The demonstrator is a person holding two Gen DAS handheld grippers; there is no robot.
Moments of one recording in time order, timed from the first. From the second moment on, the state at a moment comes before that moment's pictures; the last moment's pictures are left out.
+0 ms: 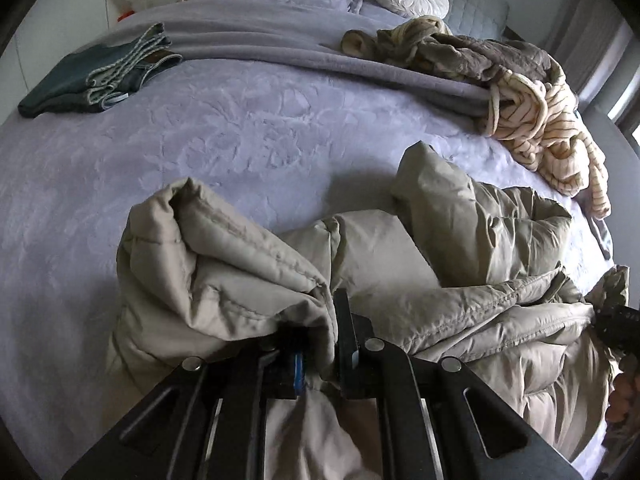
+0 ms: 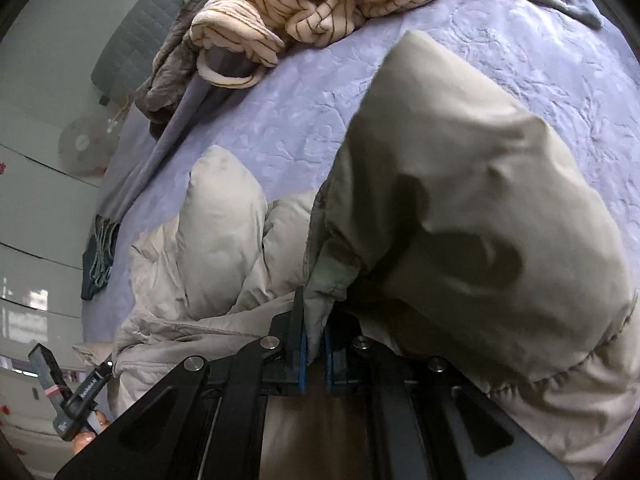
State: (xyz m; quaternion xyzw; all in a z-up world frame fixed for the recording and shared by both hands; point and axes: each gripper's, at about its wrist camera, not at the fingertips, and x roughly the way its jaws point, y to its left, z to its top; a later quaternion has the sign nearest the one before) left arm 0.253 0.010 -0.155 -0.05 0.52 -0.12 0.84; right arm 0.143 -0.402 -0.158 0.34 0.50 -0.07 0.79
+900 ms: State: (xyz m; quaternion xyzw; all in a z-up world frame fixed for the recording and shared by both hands) left arm 0.264 -0.050 -0.168 -0.03 0.51 -0.17 0.85; right arm 0.183 -0.344 -0.186 0.21 0.54 -0.01 0.82
